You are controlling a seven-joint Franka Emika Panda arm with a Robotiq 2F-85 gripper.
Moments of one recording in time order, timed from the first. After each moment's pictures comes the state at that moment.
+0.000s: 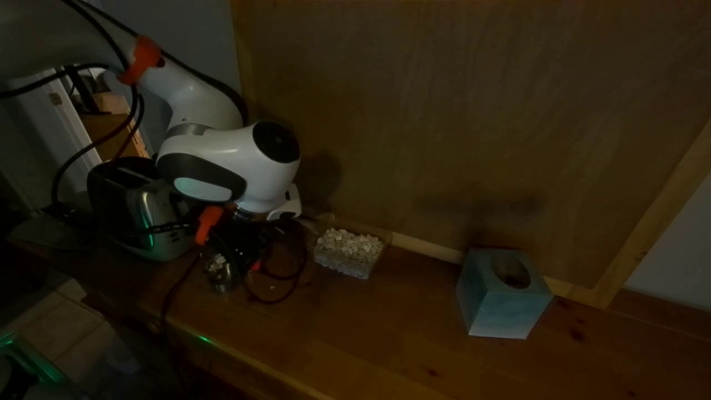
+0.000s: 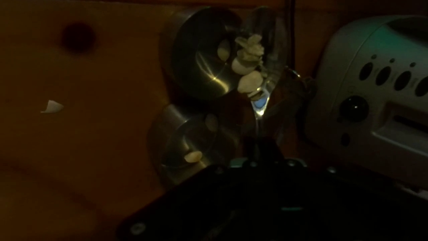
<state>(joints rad) -0.26 -0.06 -0.31 -2.45 0.56 2.08 -1.00</state>
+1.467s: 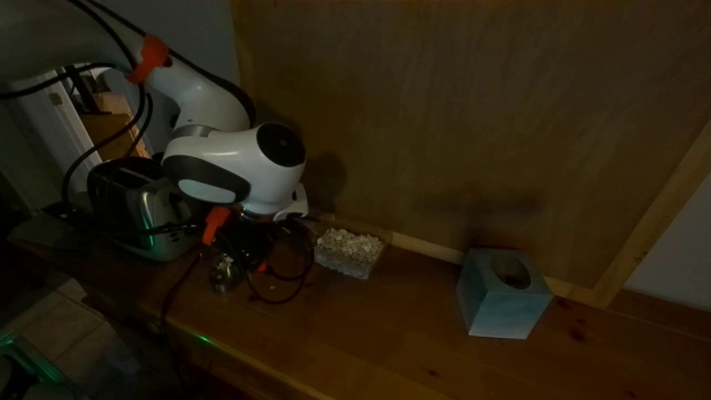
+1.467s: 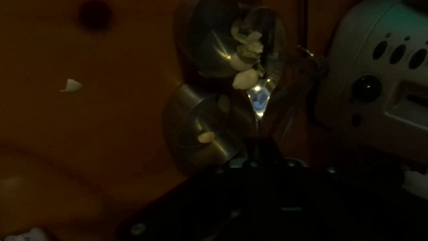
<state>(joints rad) -0.26 -0.04 -0.32 -2.43 0.61 2.10 -1.03</state>
